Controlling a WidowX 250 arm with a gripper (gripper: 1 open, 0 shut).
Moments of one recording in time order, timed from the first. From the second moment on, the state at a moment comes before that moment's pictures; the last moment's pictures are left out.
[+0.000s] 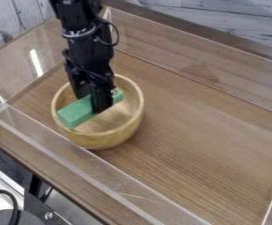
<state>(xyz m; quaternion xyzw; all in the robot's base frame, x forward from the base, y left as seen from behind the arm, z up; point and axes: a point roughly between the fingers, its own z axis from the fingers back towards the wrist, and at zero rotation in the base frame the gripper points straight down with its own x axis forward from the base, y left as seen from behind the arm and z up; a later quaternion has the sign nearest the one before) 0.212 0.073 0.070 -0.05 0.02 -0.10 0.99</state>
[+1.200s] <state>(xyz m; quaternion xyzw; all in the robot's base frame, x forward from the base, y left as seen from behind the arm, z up) 0.220 0.076 0.064 -0.04 0.01 -0.11 0.99</state>
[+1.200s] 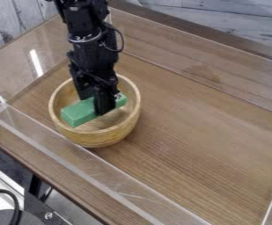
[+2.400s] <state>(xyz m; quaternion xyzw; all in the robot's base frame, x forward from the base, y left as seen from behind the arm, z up) 0.230 0.080 0.059 -0.05 0.03 -0.13 0.99</state>
